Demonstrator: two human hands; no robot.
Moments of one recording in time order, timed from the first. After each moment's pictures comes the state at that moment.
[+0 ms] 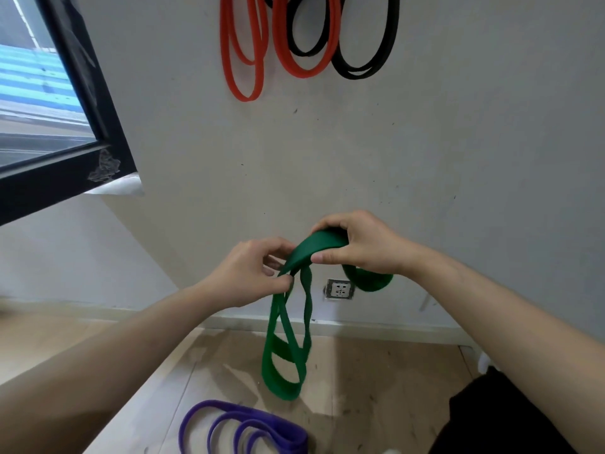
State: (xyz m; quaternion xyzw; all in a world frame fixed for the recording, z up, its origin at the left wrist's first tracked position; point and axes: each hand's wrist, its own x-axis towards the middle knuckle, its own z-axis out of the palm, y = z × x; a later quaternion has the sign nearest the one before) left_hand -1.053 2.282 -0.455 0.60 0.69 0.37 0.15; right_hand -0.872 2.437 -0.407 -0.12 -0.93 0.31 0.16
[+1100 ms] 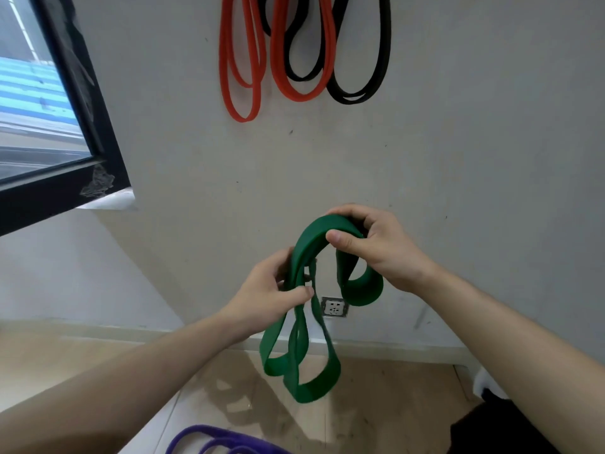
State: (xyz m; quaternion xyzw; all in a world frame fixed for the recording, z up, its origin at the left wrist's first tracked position) left_hand -1.014 2.295 -0.455 0.51 0.61 0.53 0.29; right_hand -0.854 2.433 -0.388 -0.10 -0.80 0.49 0.31
